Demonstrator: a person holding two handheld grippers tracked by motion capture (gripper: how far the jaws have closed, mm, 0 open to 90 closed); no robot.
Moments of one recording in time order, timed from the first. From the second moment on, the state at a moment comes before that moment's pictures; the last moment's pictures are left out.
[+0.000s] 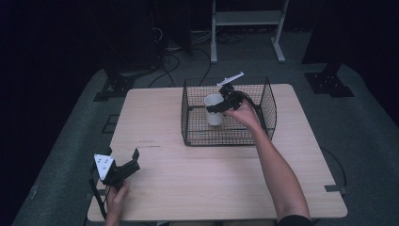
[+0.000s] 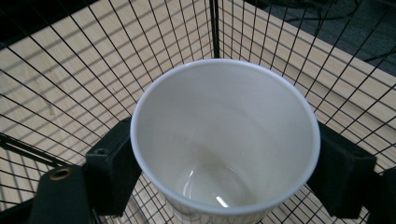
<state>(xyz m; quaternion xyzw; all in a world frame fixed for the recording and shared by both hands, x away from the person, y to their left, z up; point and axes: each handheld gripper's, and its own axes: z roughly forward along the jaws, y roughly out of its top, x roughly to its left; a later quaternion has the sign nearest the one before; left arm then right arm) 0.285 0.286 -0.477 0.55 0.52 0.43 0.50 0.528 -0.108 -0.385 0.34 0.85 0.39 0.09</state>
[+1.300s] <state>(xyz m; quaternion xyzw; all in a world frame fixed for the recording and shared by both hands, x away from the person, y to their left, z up) 0.286 0.286 -0.477 0.55 0.52 0.43 0.50 0.521 -0.105 -0.400 0.32 0.87 0.34 0.10</state>
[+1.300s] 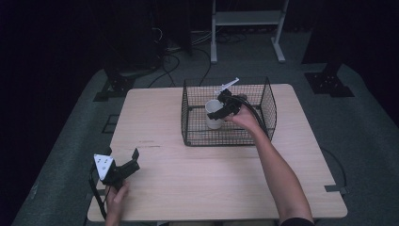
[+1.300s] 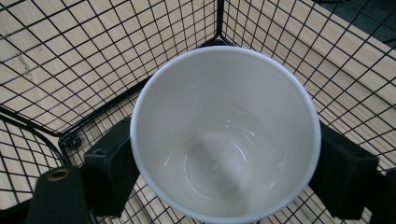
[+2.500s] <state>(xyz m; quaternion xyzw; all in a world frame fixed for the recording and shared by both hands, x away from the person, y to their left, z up) 0.285 0.286 -0.477 0.55 0.52 0.43 0.49 0.489 -0.146 -0.355 0.34 0.83 0.43 0.10</state>
